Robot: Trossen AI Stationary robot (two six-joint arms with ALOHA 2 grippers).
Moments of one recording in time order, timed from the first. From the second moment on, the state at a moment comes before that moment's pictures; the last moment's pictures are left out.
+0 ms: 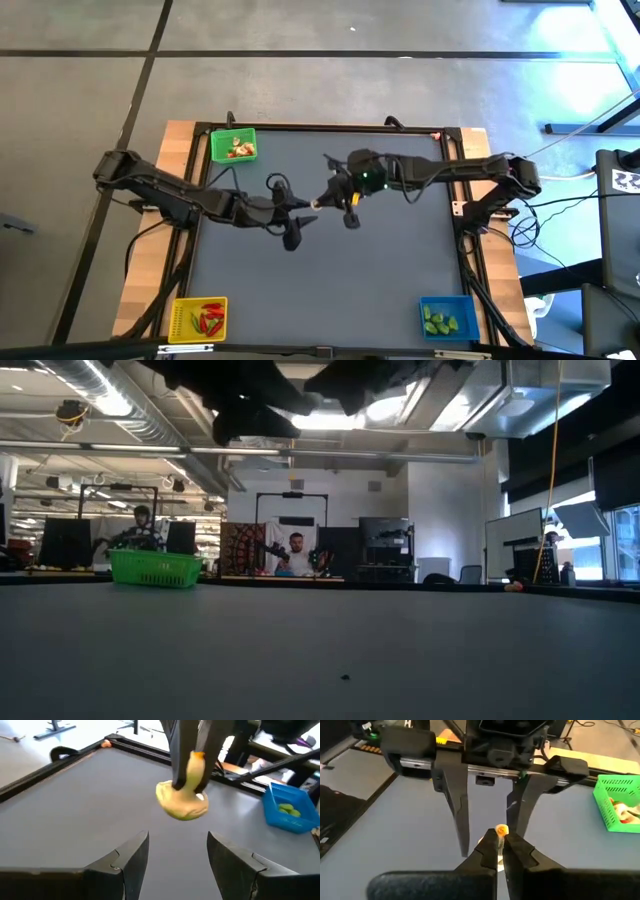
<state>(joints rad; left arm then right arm) -0.20 1.36 0.81 0.13 -0.46 -0.39 -0.06 1.59 1.31 -0.21 -0.30 -0.21</state>
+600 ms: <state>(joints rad) -0.25 1.37 0.81 0.28 -0.47 -0.29 0.05 1.60 1.31 -0.18 -0.22 -0.16</state>
